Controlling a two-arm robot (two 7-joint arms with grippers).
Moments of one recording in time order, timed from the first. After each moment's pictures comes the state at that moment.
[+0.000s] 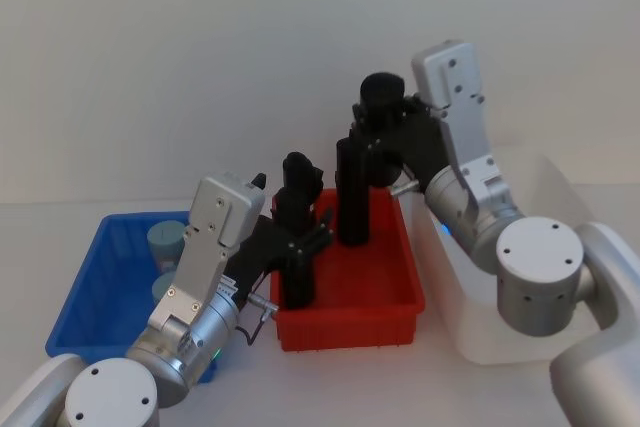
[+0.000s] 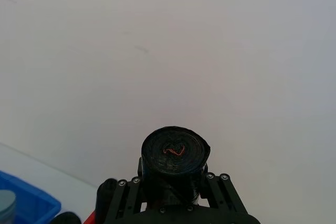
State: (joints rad) left arm -0.24 0.38 0.45 -1.63 -0.20 0.01 -0.01; right arm 0.49 -0.02 -0.35 -1.34 -0.09 0.13 0.09
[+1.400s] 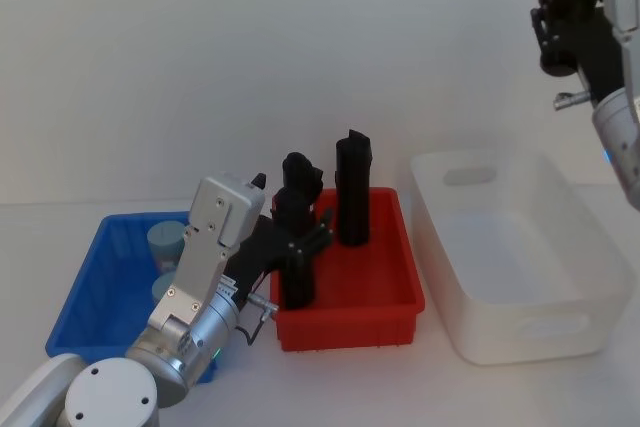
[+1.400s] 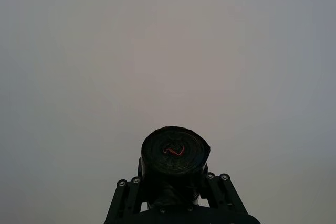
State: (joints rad) left arm -0.24 0.38 0.45 -1.63 -0.20 0.01 -0.01; right arm 0.46 0.14 -0.18 -1.57 -0.21 0.09 -0.05
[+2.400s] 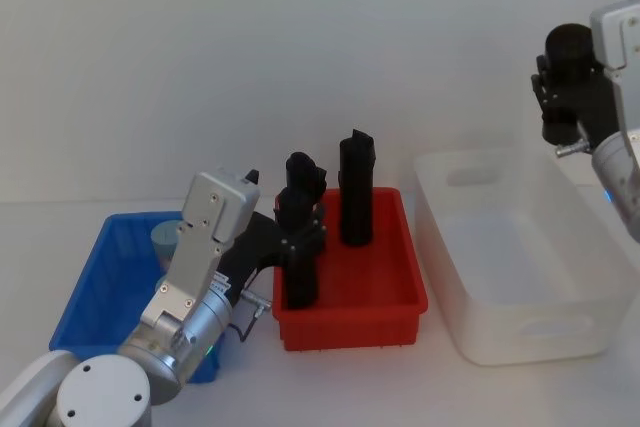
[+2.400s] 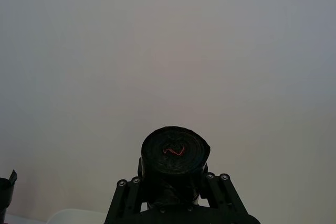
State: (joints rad) left arm -0.23 0.40 0.44 -1.65 -0.20 0.03 0.00; right arm 0.44 0.14 -0.17 -1.50 -0.17 0.20 -0.02
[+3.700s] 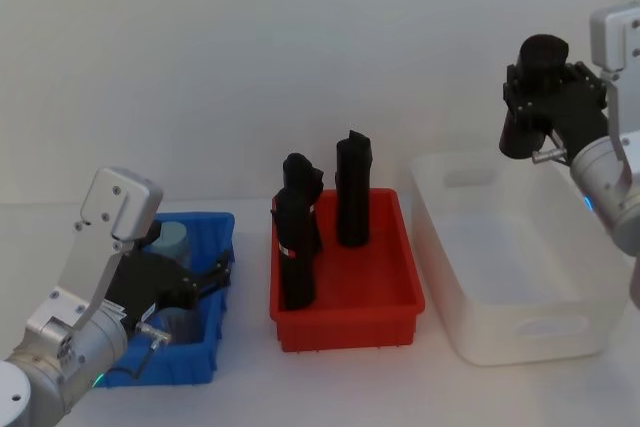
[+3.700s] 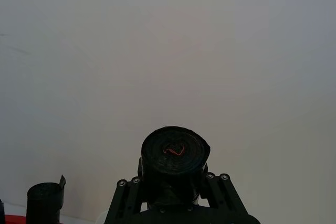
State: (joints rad) left arm -0.09 0.61 0.30 -1.87 -0.39 0.38 0.03; right arm 0.43 0.12 -0.16 -1.49 -0.04 0.19 0.04
